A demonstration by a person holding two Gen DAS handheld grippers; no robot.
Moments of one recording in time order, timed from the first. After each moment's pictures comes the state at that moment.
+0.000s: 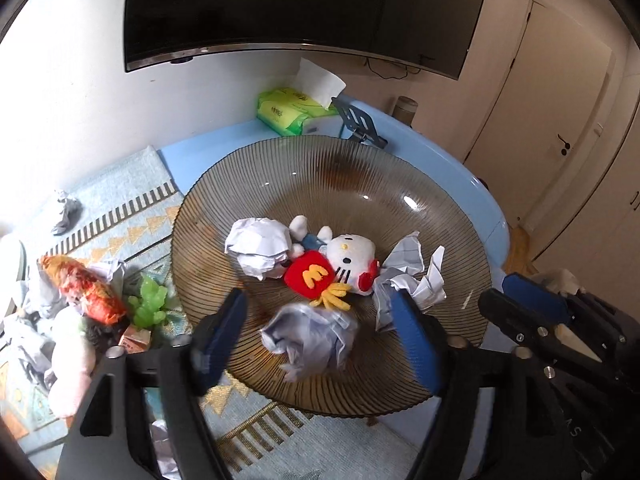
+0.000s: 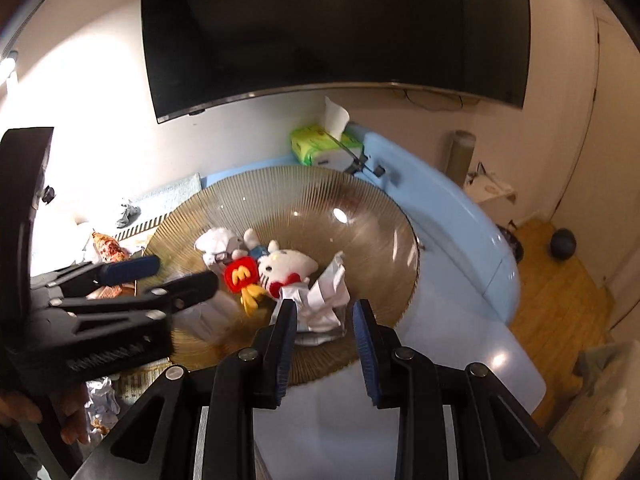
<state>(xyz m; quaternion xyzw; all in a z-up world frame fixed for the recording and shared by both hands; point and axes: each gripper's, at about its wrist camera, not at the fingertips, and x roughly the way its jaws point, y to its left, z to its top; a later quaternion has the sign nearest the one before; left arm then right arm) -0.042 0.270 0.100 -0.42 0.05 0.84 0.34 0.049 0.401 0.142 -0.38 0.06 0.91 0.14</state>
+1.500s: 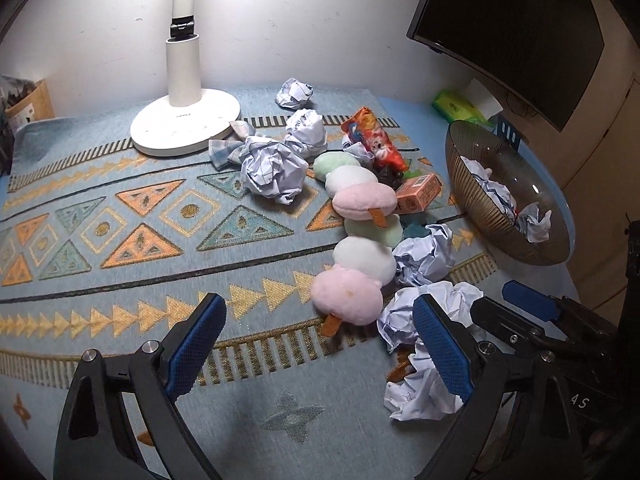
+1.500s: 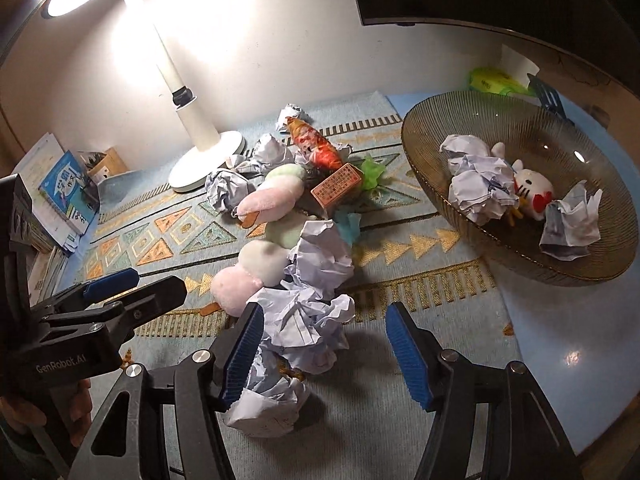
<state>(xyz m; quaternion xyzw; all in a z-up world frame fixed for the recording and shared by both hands) 0.006 0.038 0.073 -0.47 -0.04 0.87 0.16 0.037 0.223 0.100 -0.45 0.09 0.89 -0.06</state>
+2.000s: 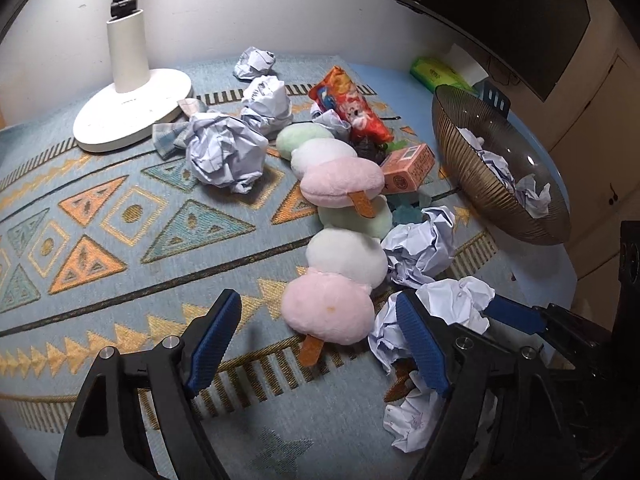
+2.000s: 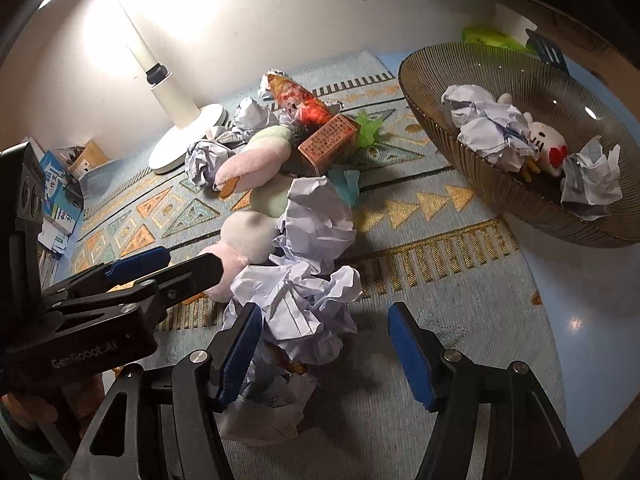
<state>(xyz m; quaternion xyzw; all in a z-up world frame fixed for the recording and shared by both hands) -0.025 0.064 0.040 -0.50 -0.02 0.84 0.22 0.025 0.220 0.071 -0.50 0.11 0.86 -0.05</state>
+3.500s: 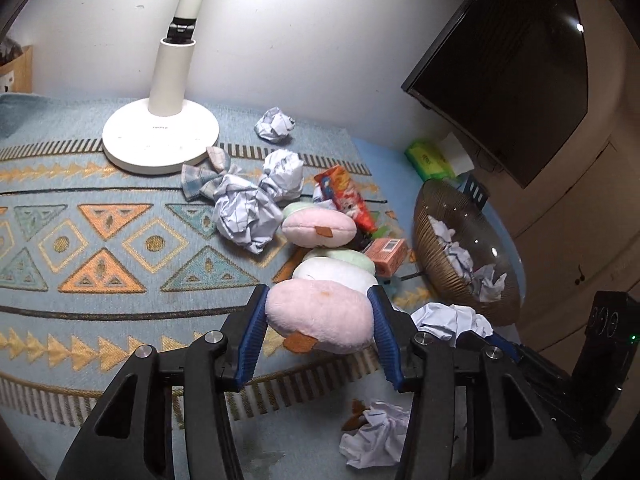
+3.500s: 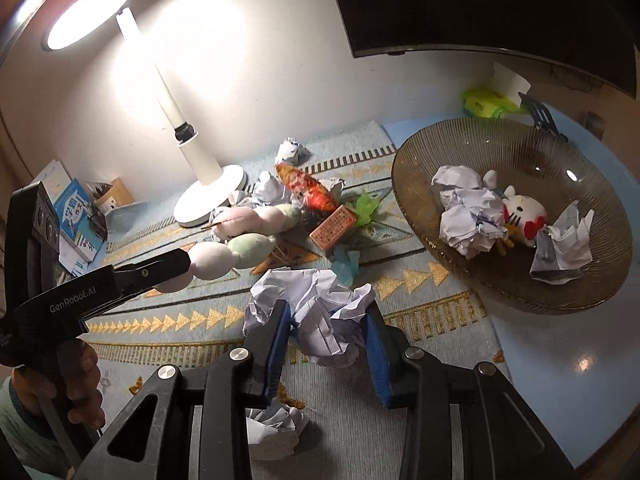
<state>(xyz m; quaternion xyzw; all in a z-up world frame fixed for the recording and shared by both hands) -0.025 0.021 0.092 -0.43 -0.16 0.86 0.22 0.038 0.243 0.123 -0.40 0.11 0.91 -0.07</state>
